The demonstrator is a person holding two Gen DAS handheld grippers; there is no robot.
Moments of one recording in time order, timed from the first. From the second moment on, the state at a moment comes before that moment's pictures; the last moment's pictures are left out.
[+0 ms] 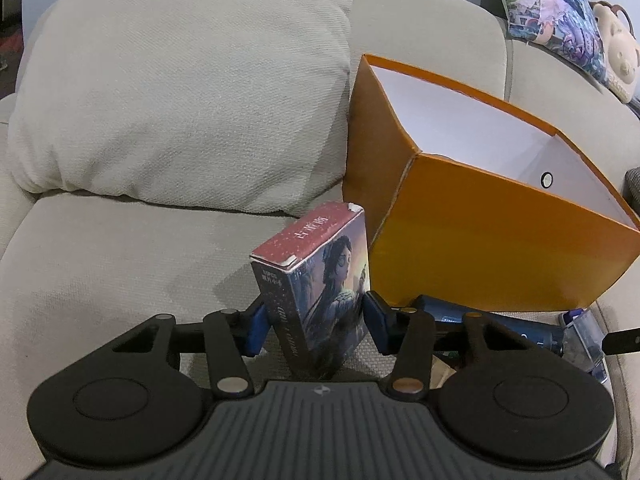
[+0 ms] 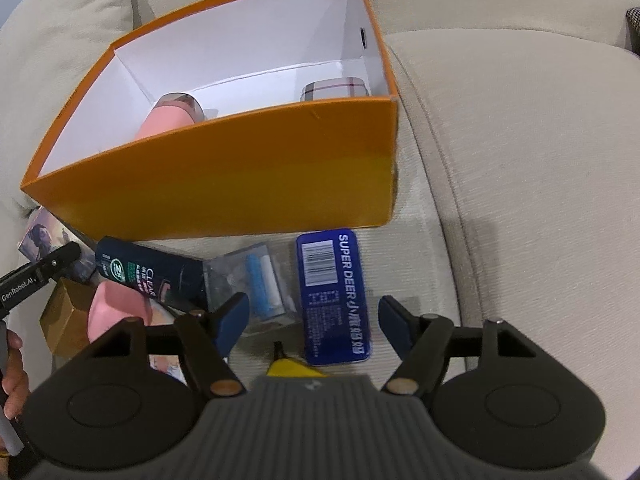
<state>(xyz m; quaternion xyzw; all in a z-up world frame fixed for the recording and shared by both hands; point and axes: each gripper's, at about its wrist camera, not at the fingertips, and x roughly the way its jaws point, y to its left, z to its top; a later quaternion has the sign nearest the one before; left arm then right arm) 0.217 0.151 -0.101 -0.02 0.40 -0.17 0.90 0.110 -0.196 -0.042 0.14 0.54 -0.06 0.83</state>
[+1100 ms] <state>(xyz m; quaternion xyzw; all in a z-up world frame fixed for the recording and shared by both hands) 0.228 0.155 -0.106 -0.05 0.38 -0.15 0.91 0.152 -0.130 -0.079 -0.01 0.58 0.01 0.82</state>
